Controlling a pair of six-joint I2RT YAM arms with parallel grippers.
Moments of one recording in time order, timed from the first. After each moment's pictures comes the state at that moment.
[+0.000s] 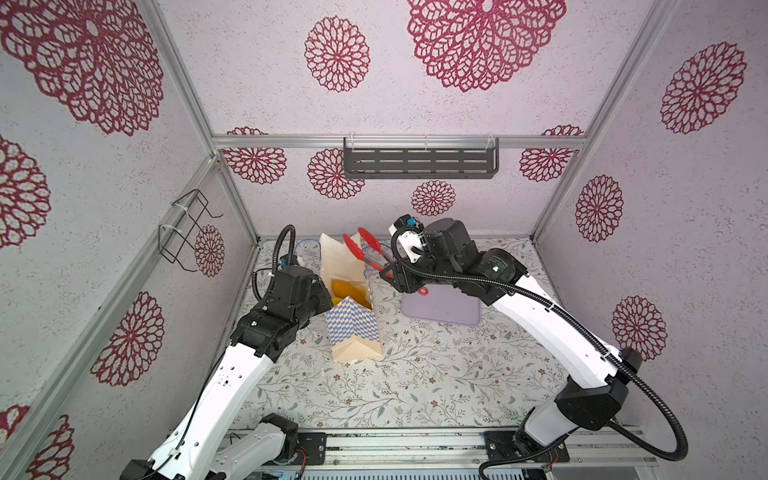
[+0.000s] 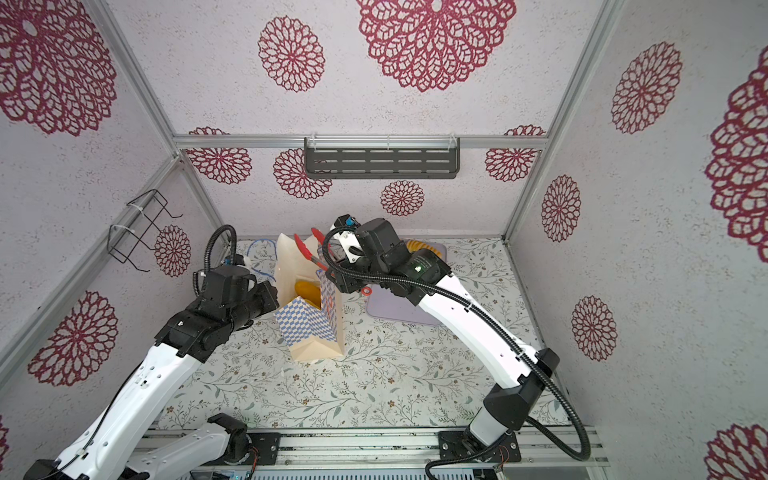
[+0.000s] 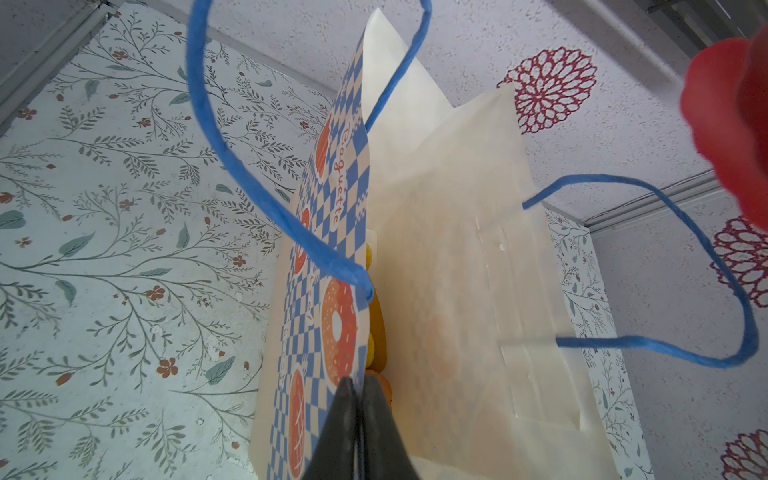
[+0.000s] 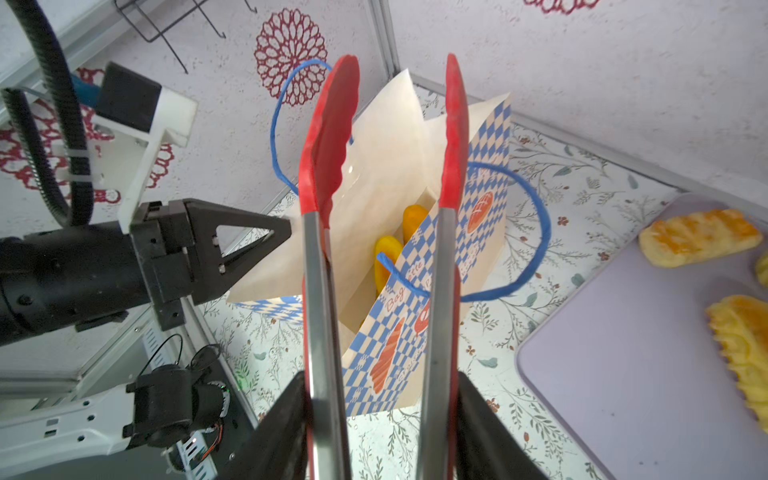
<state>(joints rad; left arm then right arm) -0.38 1.04 1.12 -0.72 -0.17 -0.66 0.83 1.58 1.90 -0.87 -0.10 0.25</state>
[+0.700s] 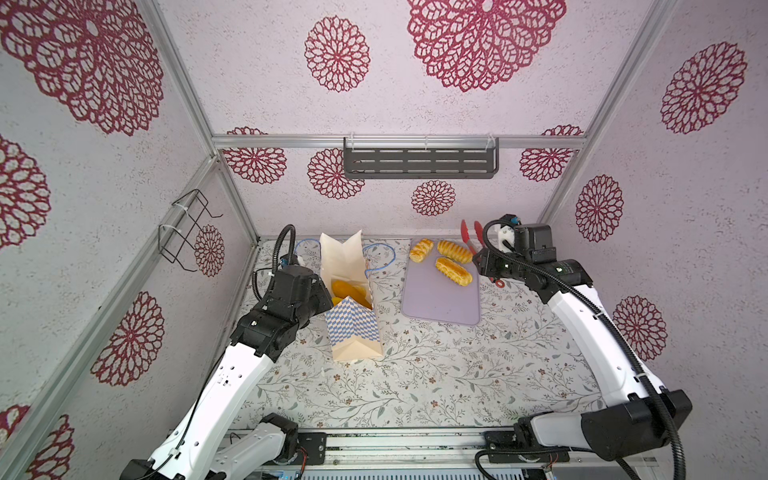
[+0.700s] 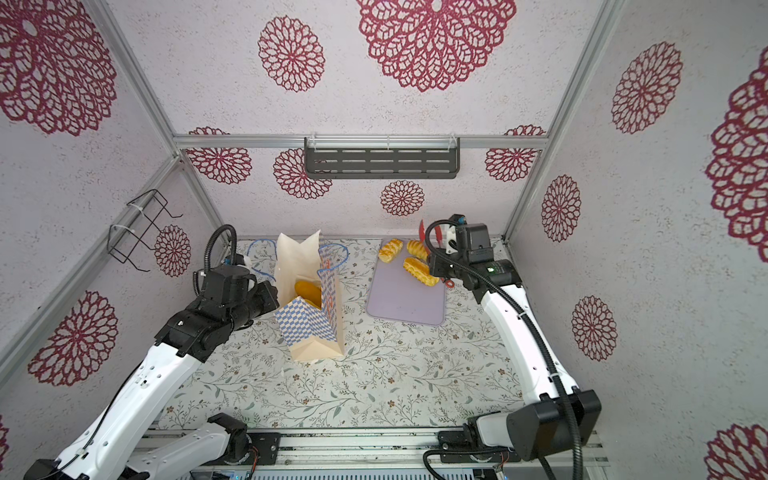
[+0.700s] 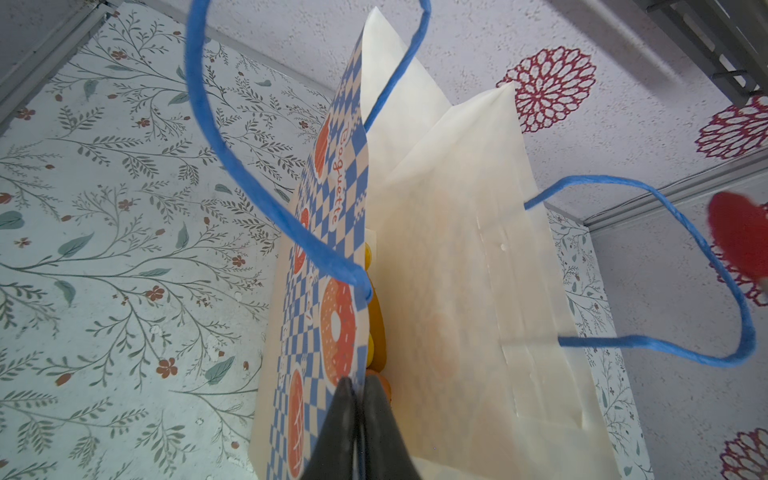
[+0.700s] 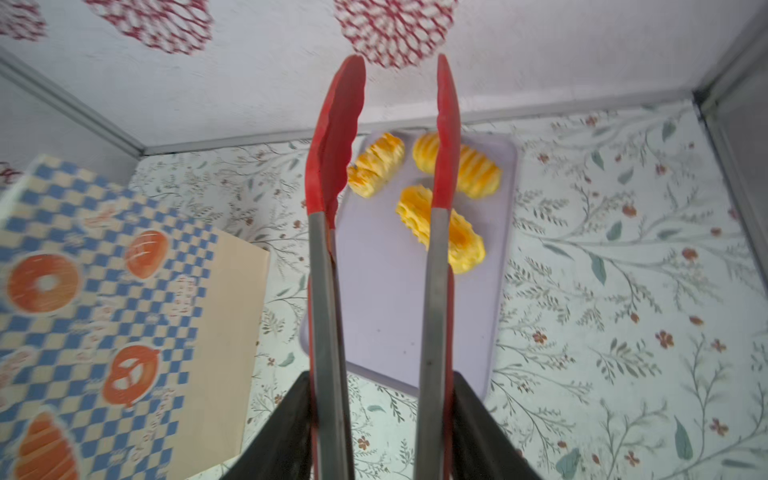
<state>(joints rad) -0.38 1.04 1.12 -0.72 -0.16 -0.66 0.19 1.36 1.39 -0.75 -0.12 0.28</state>
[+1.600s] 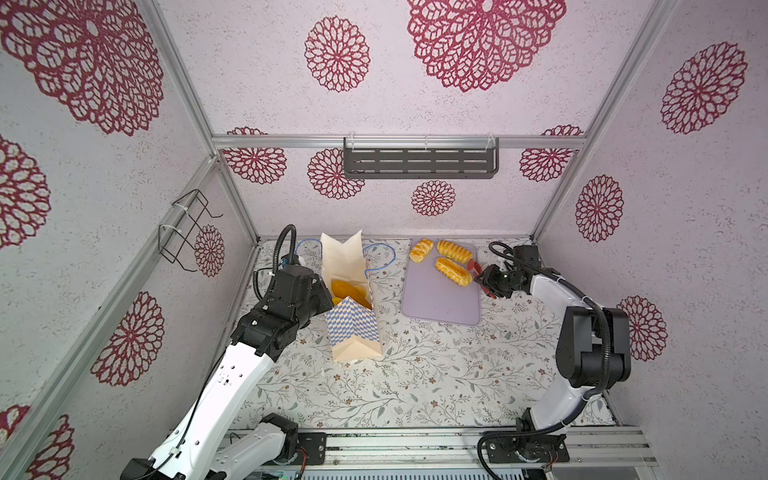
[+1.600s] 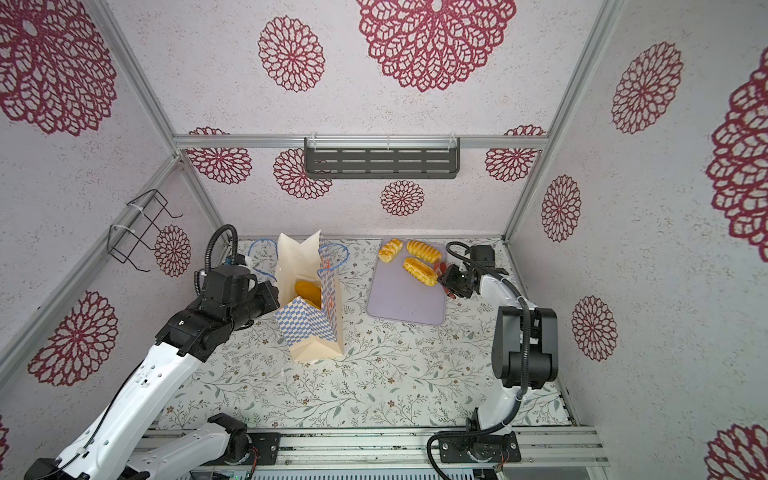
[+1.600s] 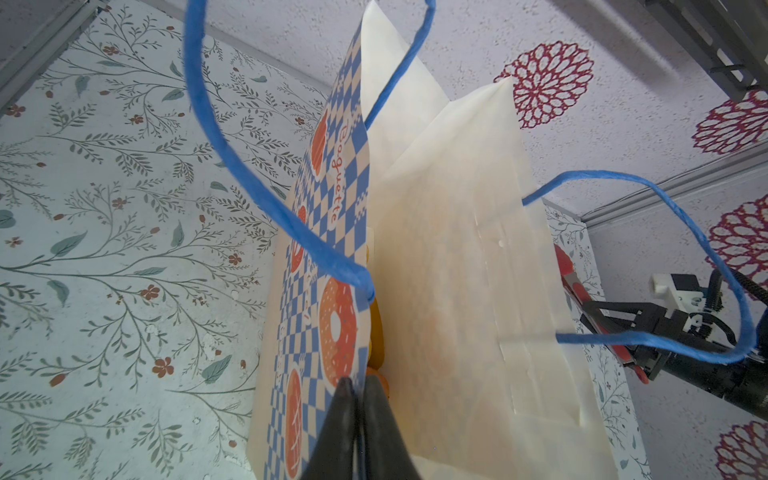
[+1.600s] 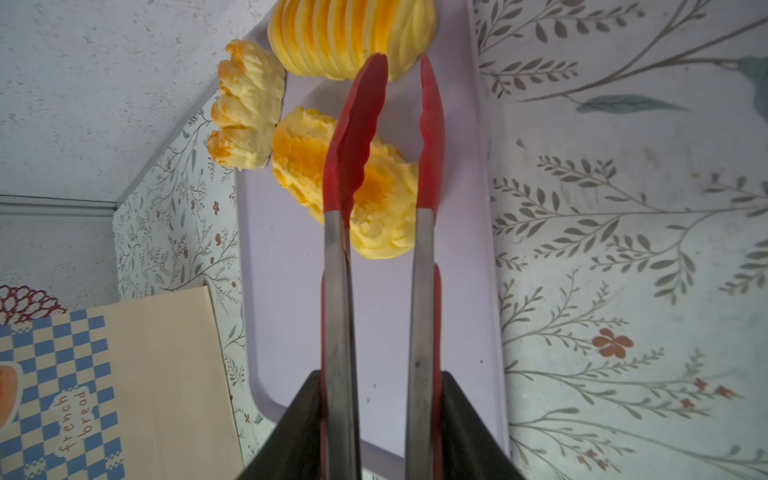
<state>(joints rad) -0.38 1.04 1.12 -0.72 -0.15 -0.66 -0.02 1.76 1.24 -0.41 -0.43 0.49</state>
